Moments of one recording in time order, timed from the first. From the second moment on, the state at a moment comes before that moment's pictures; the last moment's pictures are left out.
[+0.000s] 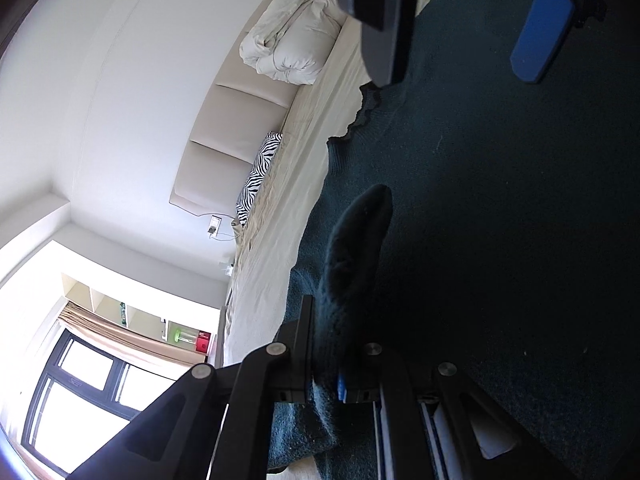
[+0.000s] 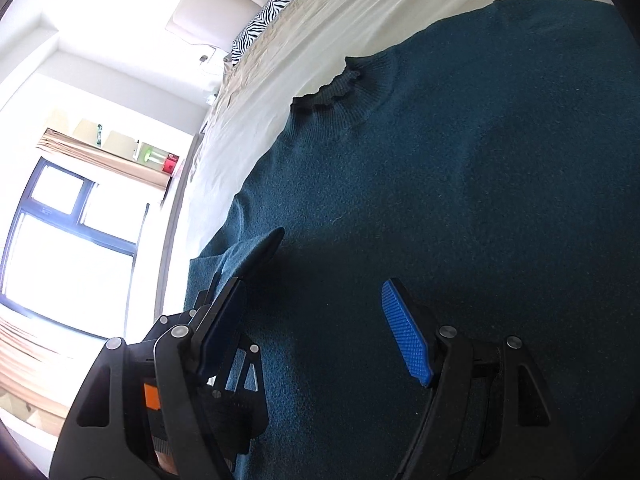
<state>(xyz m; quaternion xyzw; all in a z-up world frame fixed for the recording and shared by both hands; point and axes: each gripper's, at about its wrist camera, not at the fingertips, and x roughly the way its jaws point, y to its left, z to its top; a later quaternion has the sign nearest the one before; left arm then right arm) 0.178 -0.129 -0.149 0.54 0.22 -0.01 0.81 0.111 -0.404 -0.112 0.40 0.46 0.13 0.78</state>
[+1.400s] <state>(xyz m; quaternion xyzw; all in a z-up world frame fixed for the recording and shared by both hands) 0.280 0.129 -0.049 -0.19 0.41 -0.09 0.89 0.199 -0.507 -0.086 0.29 0.50 0.03 0.81</state>
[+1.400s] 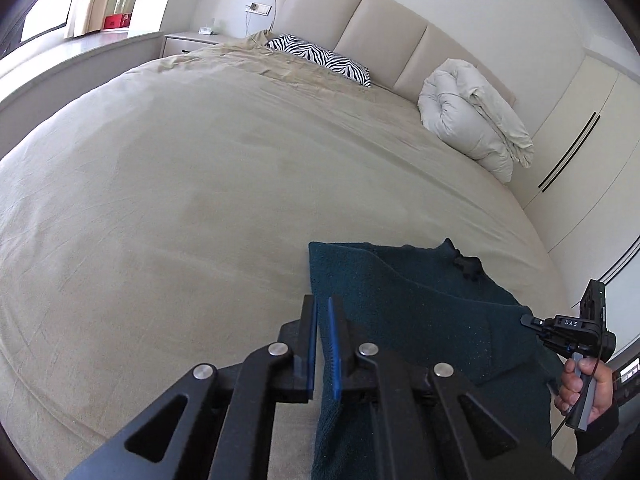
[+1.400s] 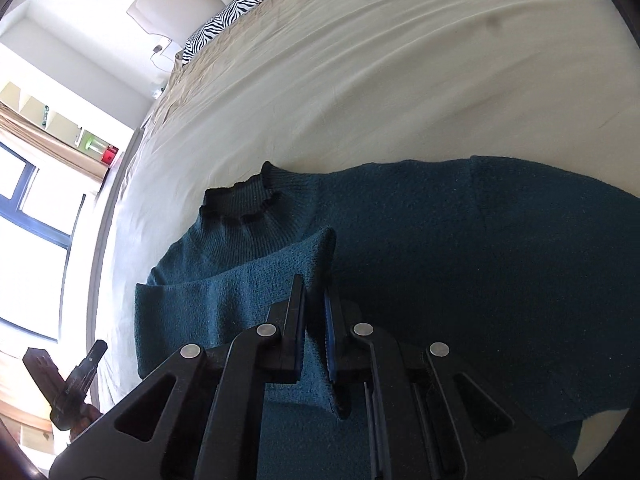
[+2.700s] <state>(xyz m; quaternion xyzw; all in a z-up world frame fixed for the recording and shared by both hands) 0.374 0.120 -0.146 -0.34 0.50 -0.22 0.77 0.177 -0.545 -0.136 0.41 0.51 0.02 0.76</state>
